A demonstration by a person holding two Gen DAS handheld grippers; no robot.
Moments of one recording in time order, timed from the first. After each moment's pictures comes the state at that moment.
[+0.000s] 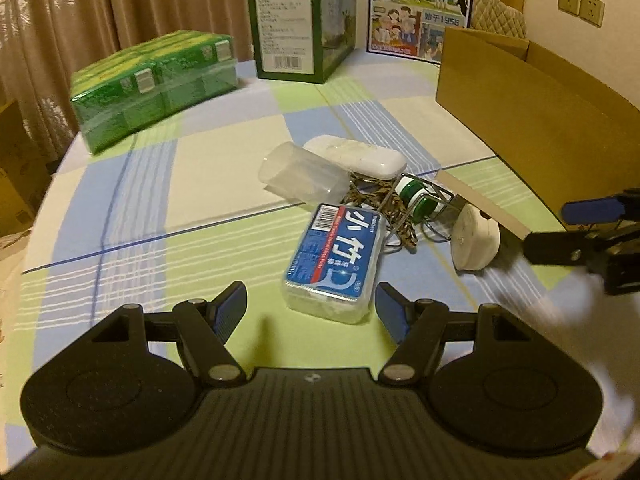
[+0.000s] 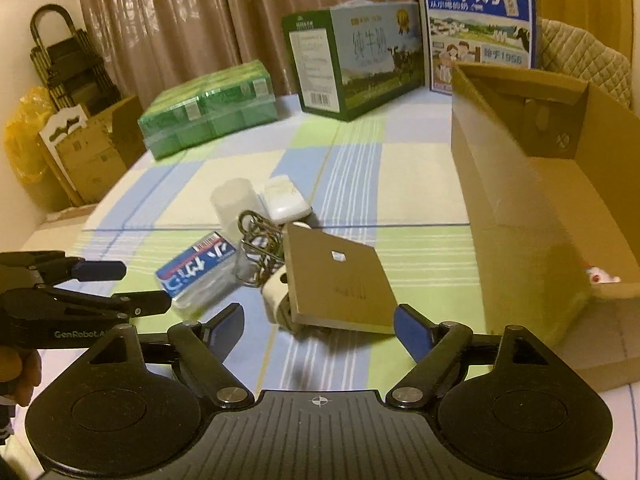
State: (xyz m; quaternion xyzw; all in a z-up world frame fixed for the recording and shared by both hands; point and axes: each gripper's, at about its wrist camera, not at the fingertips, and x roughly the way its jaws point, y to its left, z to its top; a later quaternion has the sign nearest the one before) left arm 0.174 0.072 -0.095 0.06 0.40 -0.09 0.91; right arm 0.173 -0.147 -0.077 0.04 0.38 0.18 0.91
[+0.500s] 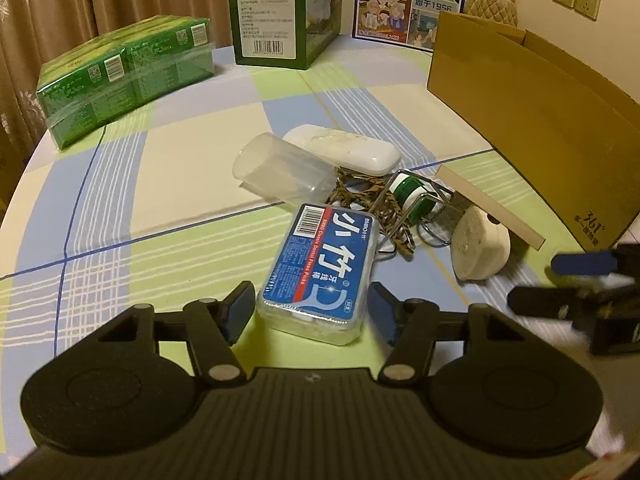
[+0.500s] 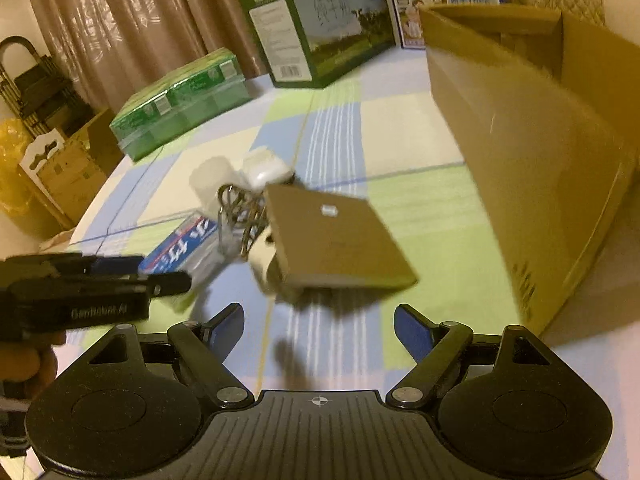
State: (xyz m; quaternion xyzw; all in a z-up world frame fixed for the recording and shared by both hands) left arm 0.200 0.067 -0.110 0.05 0.41 -0.11 0.90; right arm 0.169 -0.147 -0.106 0.11 0.41 0.15 0.89
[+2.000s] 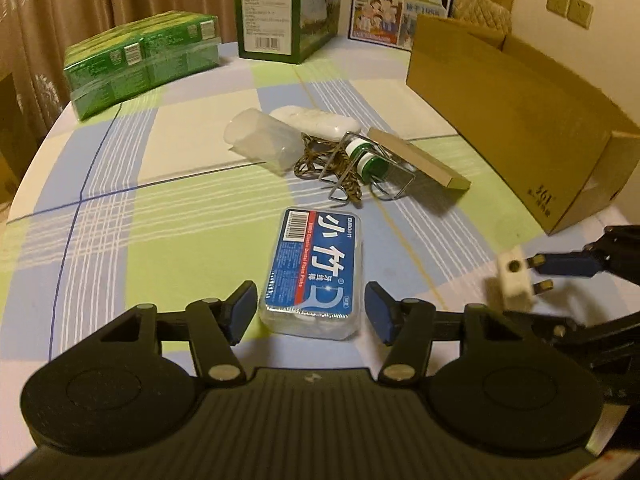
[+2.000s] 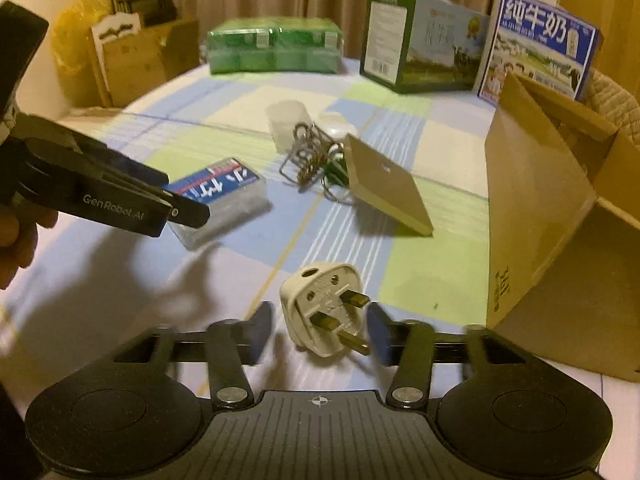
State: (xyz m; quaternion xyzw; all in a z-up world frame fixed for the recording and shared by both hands) left arm 0.128 0.050 -0.099 0.02 0.41 -0.09 0.91; right arm 0.097 -0.133 -0.106 -0.11 0.37 0.23 0.89
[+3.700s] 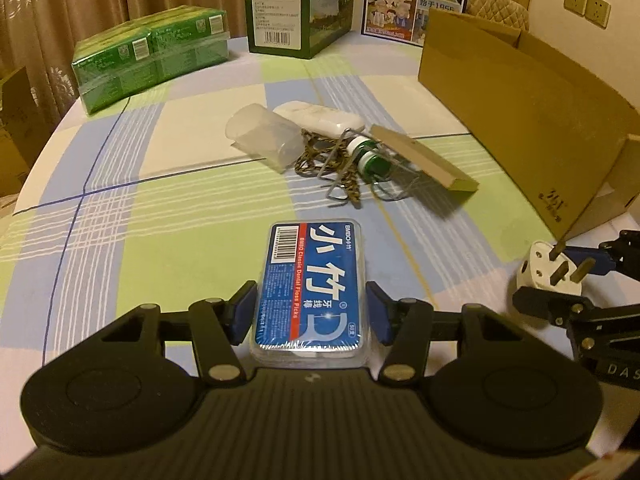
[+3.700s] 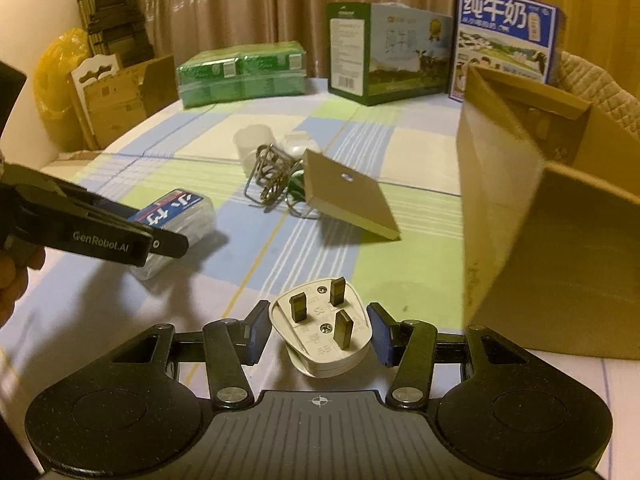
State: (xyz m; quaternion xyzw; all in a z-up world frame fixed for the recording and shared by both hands) left arm 0.130 0.030 -0.098 0.02 0.42 -0.06 0.91; right arm 0.102 -0.166 -0.100 -0.05 0.35 0.21 0.91
